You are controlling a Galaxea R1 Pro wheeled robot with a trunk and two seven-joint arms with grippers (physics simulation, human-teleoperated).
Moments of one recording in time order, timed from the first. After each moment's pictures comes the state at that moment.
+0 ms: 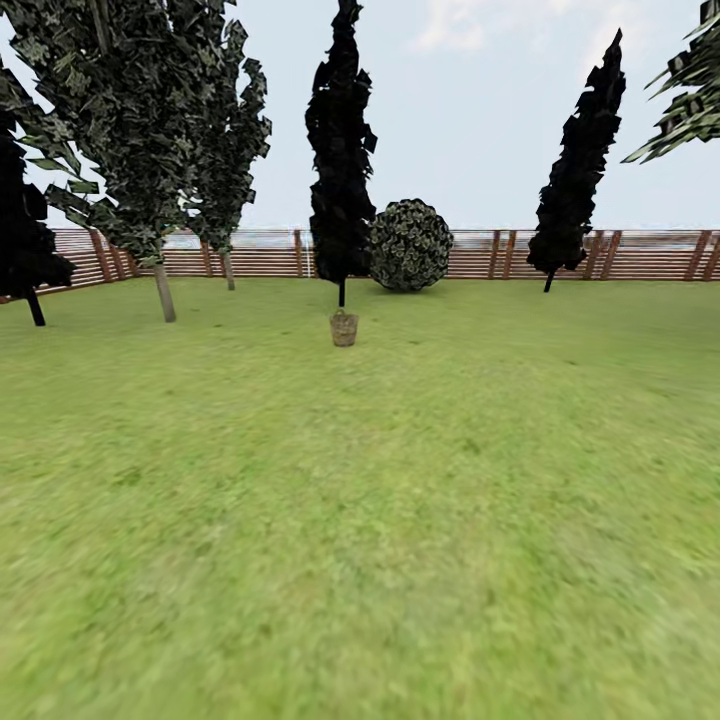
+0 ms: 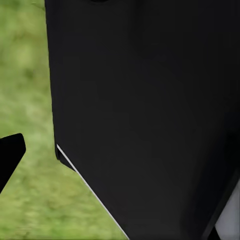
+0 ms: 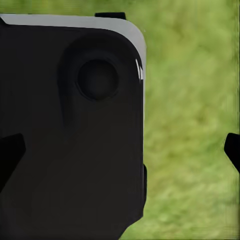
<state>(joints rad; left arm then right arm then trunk) 0.07 -0.02 -0.01 -0.02 0.07 0.00 0.00 -0.06 -0.03 0.00 0.05 -0.03 -0.03 -0.01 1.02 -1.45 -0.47</state>
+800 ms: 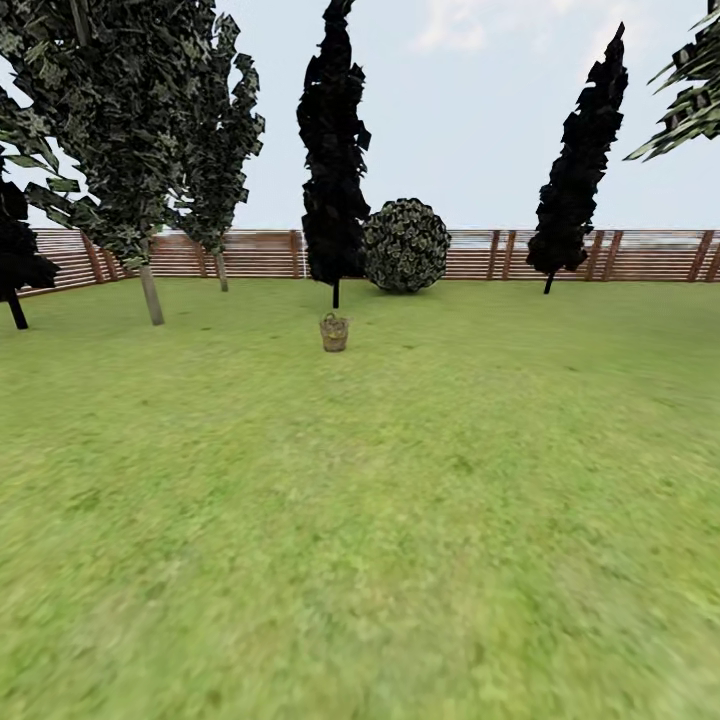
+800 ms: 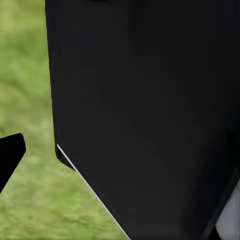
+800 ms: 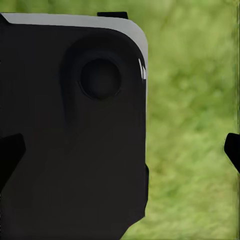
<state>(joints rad) 0.07 -0.02 -0.01 -0.02 0.07 0.00 0.00 -0.06 -0.03 0.00 0.05 -0.03 -0.03 -0.01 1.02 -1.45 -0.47</state>
